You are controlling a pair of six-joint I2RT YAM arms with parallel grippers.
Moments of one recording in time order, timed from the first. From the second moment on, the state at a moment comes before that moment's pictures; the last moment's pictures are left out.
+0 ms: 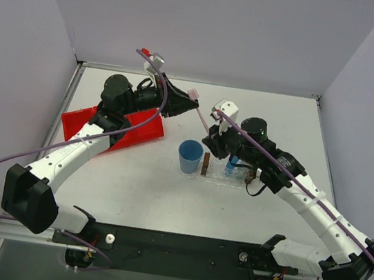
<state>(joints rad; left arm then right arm) -0.46 1.36 1.15 0.47 0.74 -0.69 0.73 1.14 1.13 -0.38 -0.12 -0.08</state>
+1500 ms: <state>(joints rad) -0.60 1.38 1.20 0.17 0.80 -0.32 0.70 1.15 1.22 -0.45 -0.24 -0.07</state>
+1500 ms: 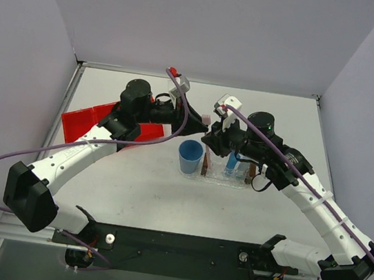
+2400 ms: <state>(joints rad) -0.59 1.31 1.20 0.09 0.83 -0.27 0.63 1.09 1.11 -0.36 -0.24 -0.05</state>
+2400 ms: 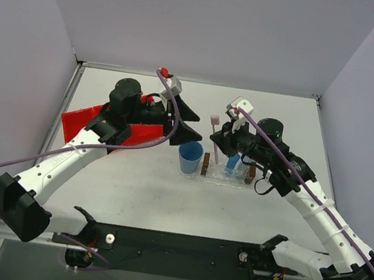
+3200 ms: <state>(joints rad) -0.25 1.15 1.09 0.00 0.78 -0.23 0.56 1.06 0.60 0.29 -0.12 -0.05</state>
